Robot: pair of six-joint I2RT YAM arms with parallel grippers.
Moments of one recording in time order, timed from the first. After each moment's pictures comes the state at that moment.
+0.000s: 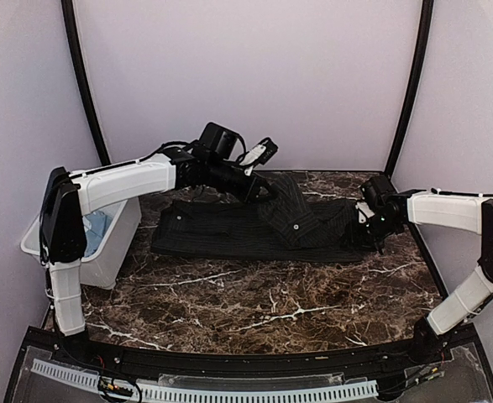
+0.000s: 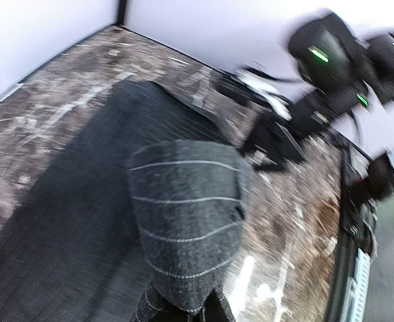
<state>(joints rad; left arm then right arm) -0.79 1.96 1.73 -0.40 0.47 -0.04 0.33 1.50 0.91 -0.56 -0.13 0.39</state>
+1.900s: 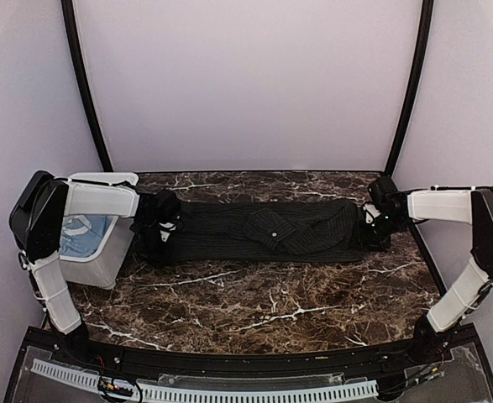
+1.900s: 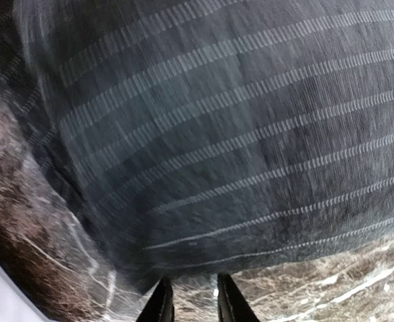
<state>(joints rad) -0.50 1.84 1.17 -0.89 -0.12 -0.20 0.23 1.58 0.93 -0.56 -0.12 0.35</state>
